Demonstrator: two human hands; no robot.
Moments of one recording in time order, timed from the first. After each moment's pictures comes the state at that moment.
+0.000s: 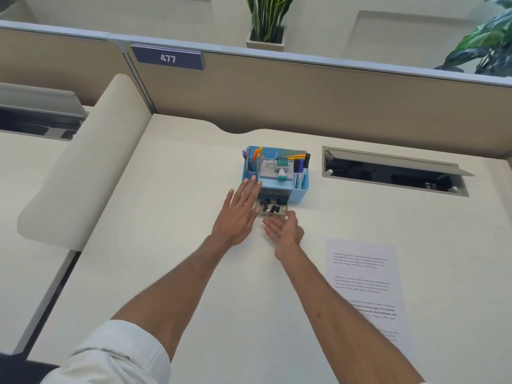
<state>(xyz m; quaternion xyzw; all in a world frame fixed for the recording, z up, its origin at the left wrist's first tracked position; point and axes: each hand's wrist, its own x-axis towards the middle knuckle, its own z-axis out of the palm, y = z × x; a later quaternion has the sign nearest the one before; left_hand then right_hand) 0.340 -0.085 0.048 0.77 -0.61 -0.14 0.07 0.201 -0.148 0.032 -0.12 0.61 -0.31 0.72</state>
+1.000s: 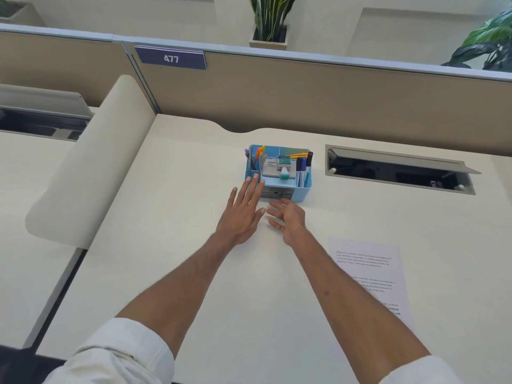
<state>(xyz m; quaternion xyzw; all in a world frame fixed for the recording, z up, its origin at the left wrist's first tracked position) 0.335 -0.087 0.048 0.78 -0.61 -0.15 0.04 0.209 -0.174 0.057 -0.27 0.61 -0.22 0.71</state>
